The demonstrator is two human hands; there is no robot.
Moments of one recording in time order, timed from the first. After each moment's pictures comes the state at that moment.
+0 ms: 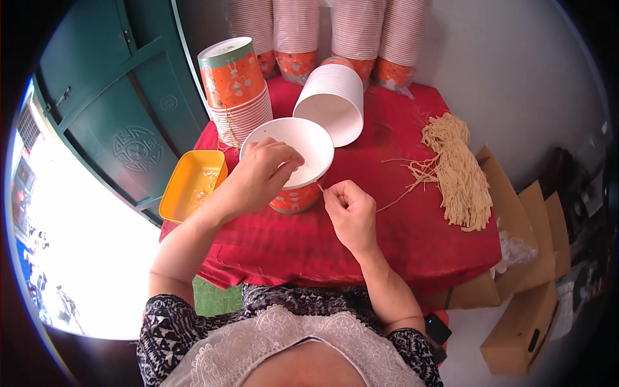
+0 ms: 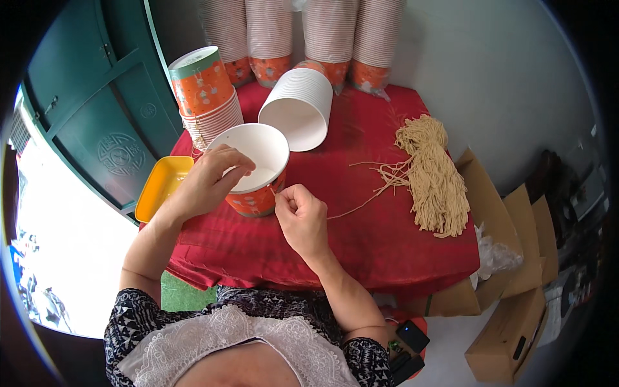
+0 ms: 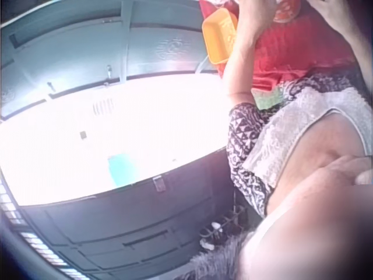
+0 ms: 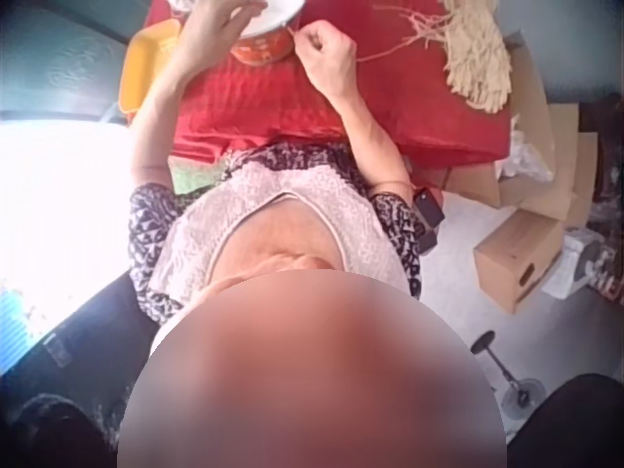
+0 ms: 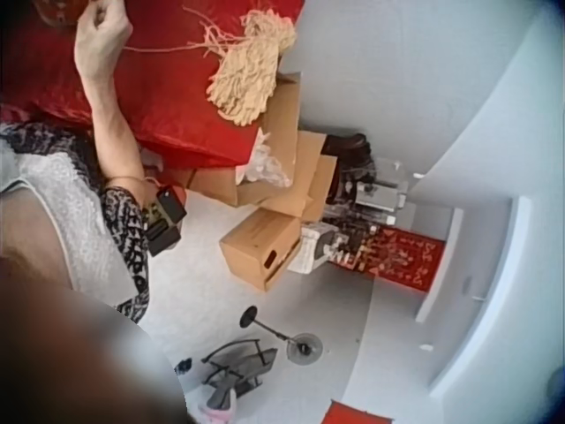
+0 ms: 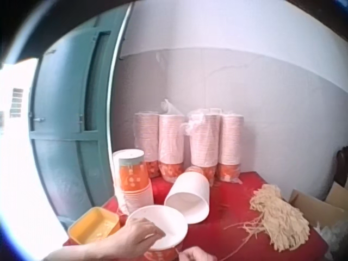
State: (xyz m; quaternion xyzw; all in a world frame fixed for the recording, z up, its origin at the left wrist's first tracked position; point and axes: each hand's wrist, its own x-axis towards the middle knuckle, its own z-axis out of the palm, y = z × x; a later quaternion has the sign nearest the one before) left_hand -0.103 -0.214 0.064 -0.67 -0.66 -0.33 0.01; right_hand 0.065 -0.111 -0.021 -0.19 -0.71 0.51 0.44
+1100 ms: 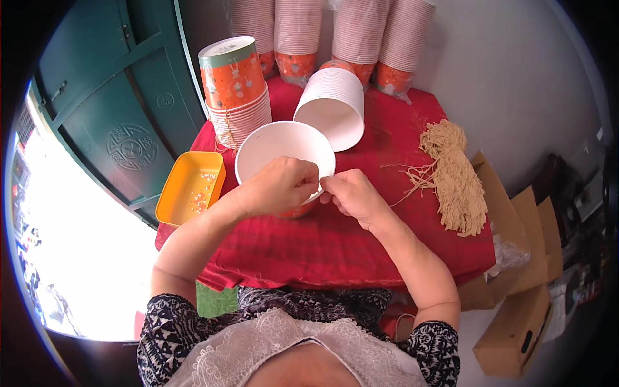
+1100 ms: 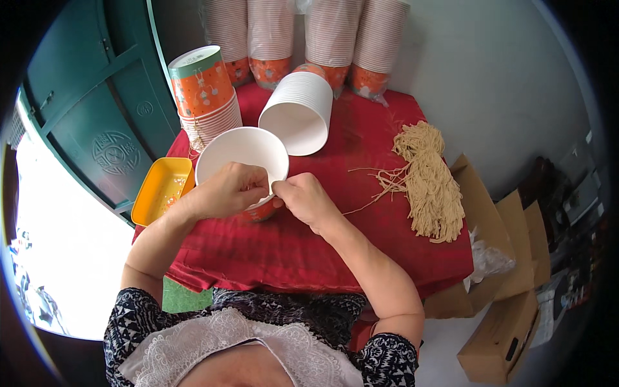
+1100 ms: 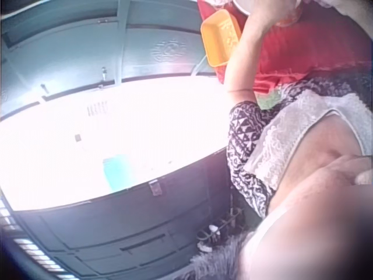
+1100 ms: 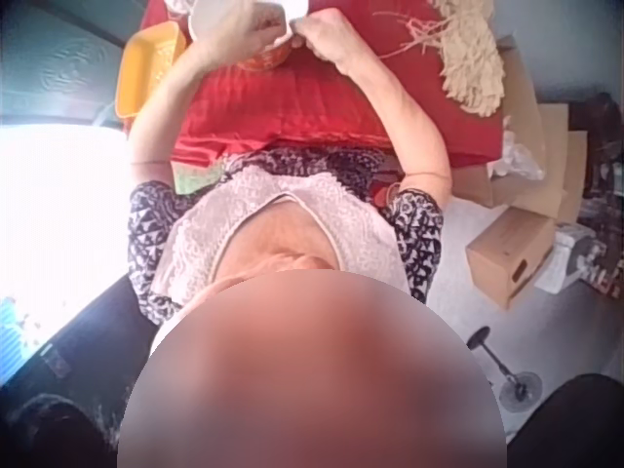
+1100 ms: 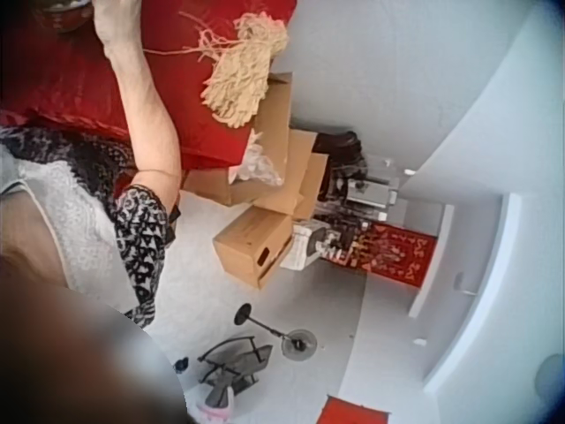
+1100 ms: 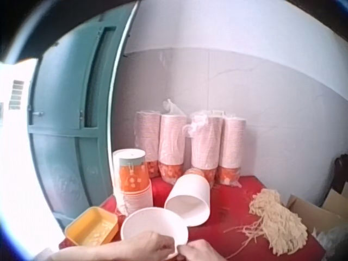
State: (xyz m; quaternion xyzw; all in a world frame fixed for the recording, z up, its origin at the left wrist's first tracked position) left_hand -0.103 -0.193 0.051 -0.68 -0.65 -0.31 -0.12; right_hand 0.047 -0.068 0.023 -0.21 -0.73 0.64 0.12
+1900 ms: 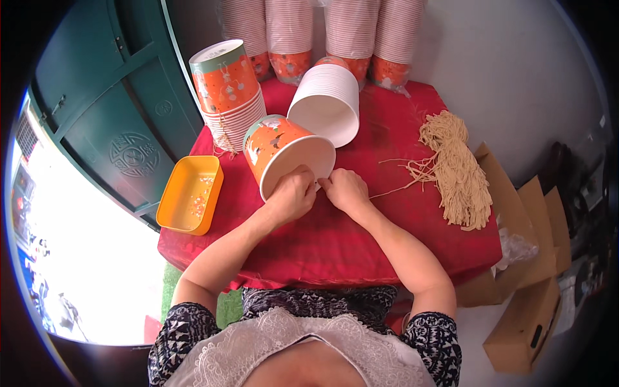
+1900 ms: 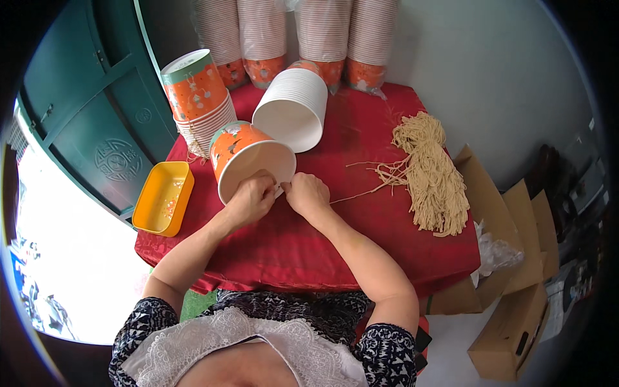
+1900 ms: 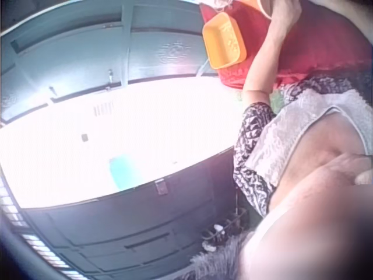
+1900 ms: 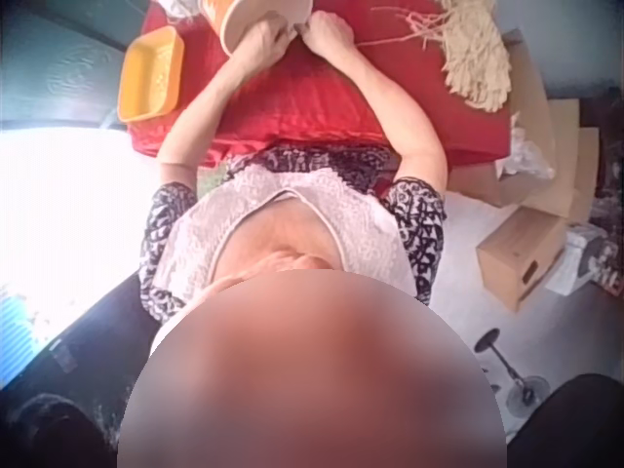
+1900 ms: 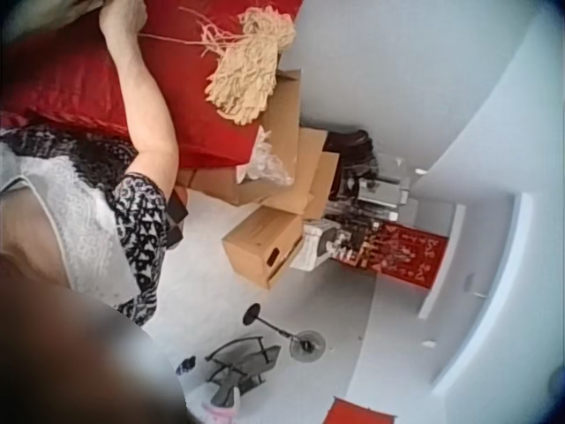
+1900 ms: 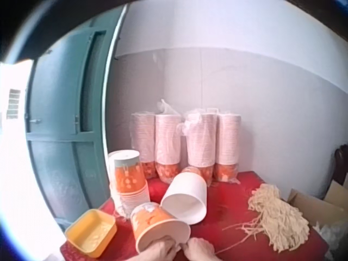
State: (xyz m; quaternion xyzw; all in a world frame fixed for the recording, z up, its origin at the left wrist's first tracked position) left_hand -0.102 -0.150 -0.057 -0.63 -0.68 -0.37 0.02; right_hand 0.013 -0.029 -0.055 -0.34 -0.91 0.23 0.12
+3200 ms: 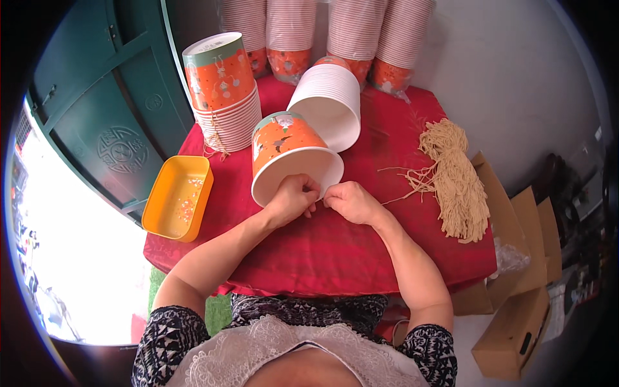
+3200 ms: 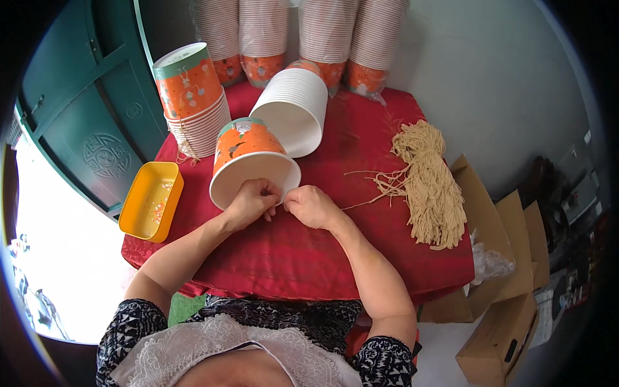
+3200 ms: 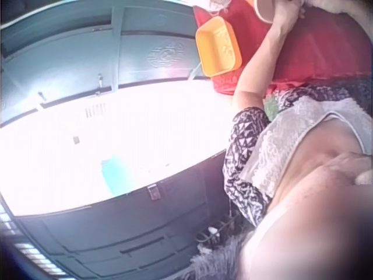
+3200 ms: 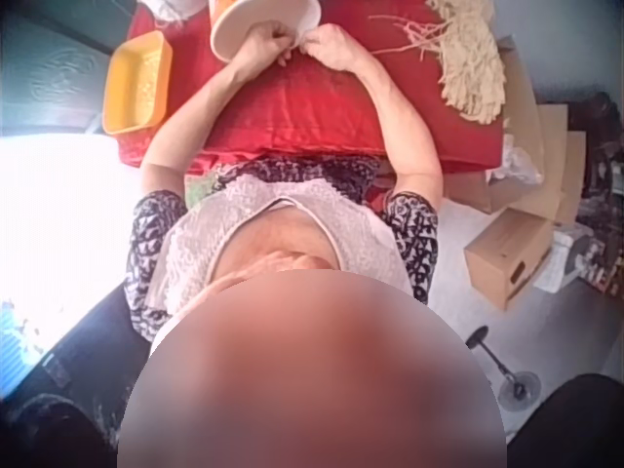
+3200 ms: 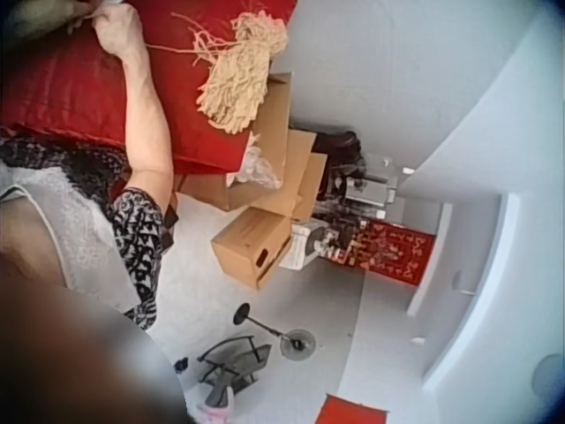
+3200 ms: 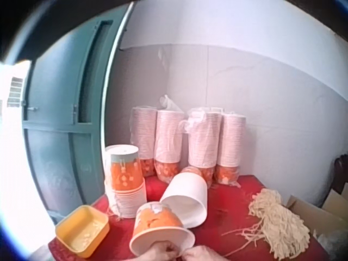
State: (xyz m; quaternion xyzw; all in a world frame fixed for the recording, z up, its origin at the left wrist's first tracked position) left_hand -0.105 -0.131 -0.066 -0.42 -0.65 -0.52 -0.36; right_hand 0.038 0.001 -0.060 -0.16 -0.89 0.41 0.07
